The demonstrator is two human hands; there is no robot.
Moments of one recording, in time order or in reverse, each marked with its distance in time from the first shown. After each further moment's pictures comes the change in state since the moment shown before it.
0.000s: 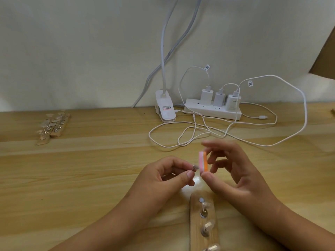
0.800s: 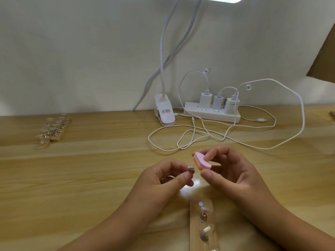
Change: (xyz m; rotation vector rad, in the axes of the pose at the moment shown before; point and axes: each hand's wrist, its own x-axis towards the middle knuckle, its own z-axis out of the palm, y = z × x) left_hand -0.001 0.002 0.000 -0.011 0.015 -0.025; right_hand 0.004 -0.008 0.003 0.286 0.035 0.187
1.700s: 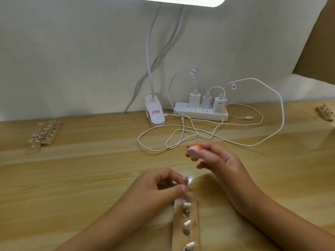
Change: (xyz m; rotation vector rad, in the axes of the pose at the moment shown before) left_hand 0.002 0.001 0.011 0.269 -0.094 0.041; right_hand 0.008 -0.002 -0.014 0.060 0.066 0.193
